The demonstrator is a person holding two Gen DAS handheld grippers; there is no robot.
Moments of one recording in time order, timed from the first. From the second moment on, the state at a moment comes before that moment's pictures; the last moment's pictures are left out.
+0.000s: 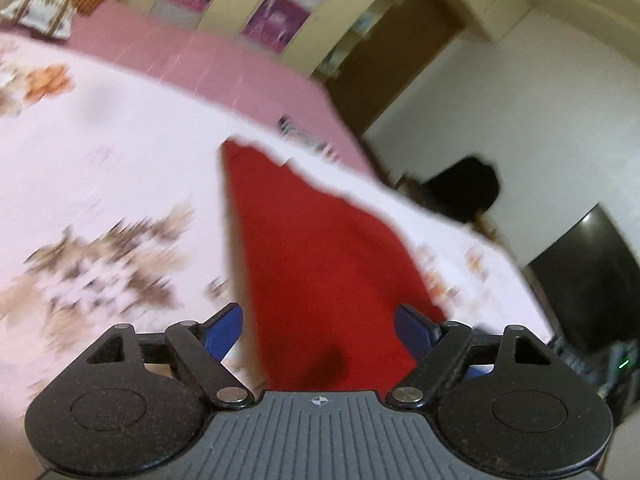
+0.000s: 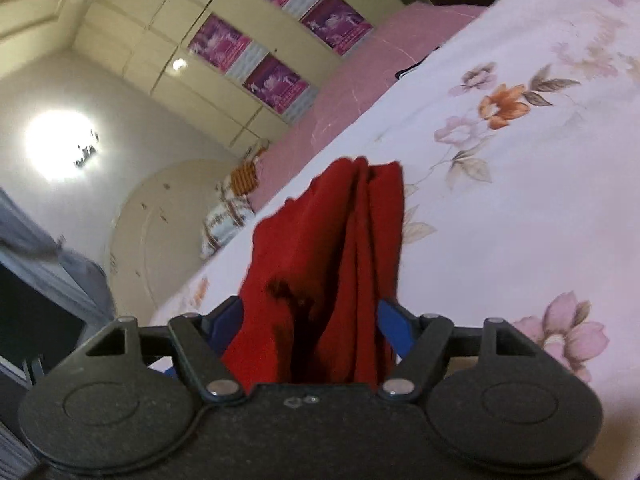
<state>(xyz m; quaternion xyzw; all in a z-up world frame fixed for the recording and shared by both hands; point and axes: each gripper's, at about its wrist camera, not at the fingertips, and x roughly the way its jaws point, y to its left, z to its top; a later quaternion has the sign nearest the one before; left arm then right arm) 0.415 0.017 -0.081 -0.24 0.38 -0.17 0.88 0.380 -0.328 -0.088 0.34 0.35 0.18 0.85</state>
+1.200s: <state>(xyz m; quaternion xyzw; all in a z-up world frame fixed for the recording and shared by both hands) 0.430 0.012 -0.099 -0.18 0.39 -0.20 0.88 0.377 -0.324 -0.091 0.34 0.33 0.15 0.87</state>
